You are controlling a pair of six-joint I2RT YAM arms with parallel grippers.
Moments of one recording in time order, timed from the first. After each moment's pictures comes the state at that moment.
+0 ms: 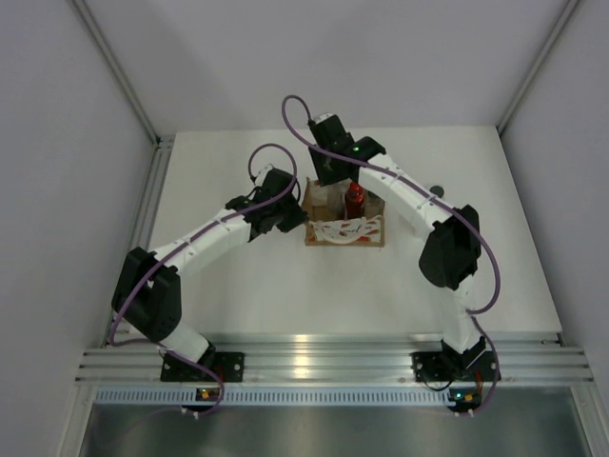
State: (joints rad) left arm -0.60 1.57 1.18 -0.41 -0.12 -1.05; right arm 0.68 2.05 2.04 -0.80 0.26 0.18
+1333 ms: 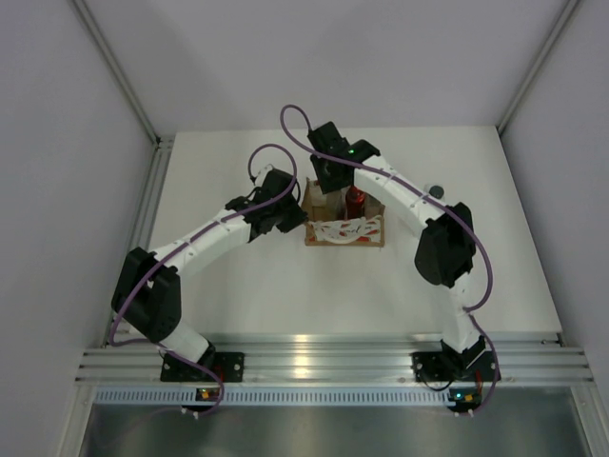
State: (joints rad) left arm -0.60 1.57 1.18 -0.41 -0.13 -1.05; right arm 0.68 2.10 2.04 -0.87 0.27 0.20
